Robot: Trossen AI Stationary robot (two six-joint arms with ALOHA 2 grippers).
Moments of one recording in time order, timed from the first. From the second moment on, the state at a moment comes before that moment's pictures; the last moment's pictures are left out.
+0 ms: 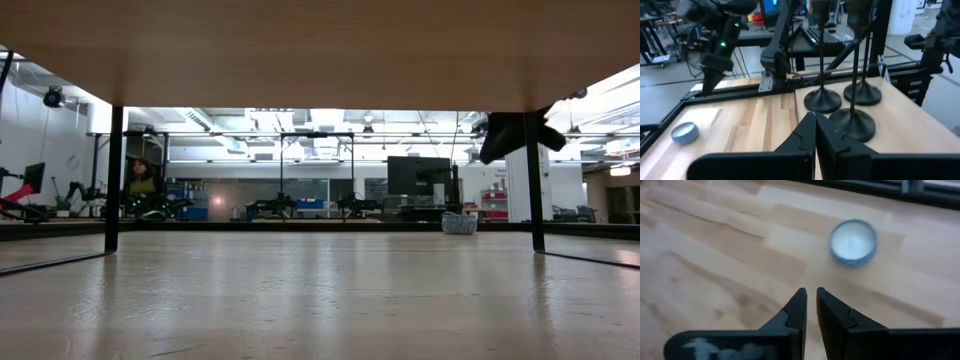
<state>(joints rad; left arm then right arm) -0.18 1.26 0.77 0.38 -0.10 0.07 -0.67 0.87 0.59 -0.54 0.02 0.53</state>
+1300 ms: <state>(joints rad) -0.18 1.24 0.76 0.32 -0.10 0.02 -1.01 1.56 0.86 -0.50 -0.06 0.24</state>
